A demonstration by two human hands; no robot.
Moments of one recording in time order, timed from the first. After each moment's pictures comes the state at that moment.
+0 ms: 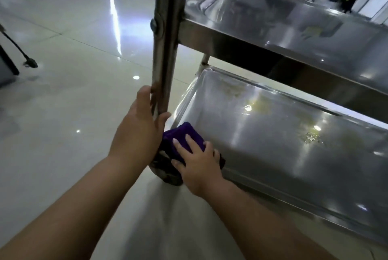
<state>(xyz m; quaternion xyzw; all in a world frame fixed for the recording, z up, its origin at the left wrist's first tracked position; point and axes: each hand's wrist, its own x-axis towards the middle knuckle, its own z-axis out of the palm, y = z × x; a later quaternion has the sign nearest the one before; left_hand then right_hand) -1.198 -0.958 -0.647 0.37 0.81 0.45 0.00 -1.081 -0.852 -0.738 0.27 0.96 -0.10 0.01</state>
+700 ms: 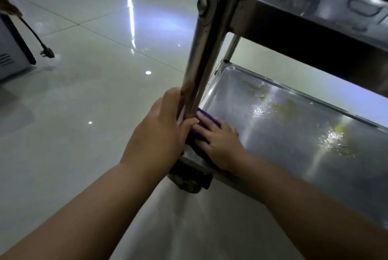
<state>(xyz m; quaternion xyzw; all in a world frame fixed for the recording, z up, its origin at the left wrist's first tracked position) -1.216 -0.961 -0.659 0.42 0.77 0.48 0.00 -1.136 -0.774 -0.751 0.19 0.98 -0.07 0.02</state>
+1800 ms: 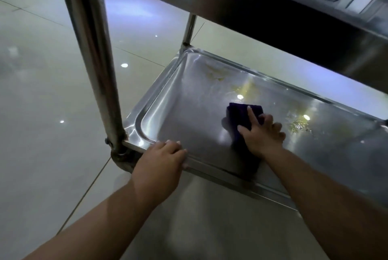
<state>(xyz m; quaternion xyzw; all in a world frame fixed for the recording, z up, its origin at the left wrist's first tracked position) -1.121 -0.903 -0.738 0.60 0.78 0.17 0.05 -0.977 -0.664 -0.731 0.53 0.85 -0.04 0.05</state>
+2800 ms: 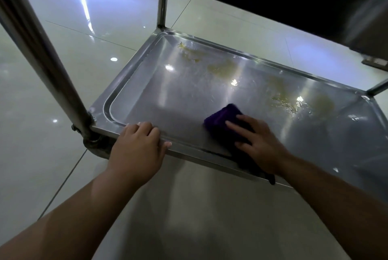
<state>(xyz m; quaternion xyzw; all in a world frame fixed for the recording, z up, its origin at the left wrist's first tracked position) -1.095 -0.891 -0.741 0.53 0.84 0.10 0.03 -0.872 -0.679 -0.735 0.29 0.95 -0.12 -0.01</state>
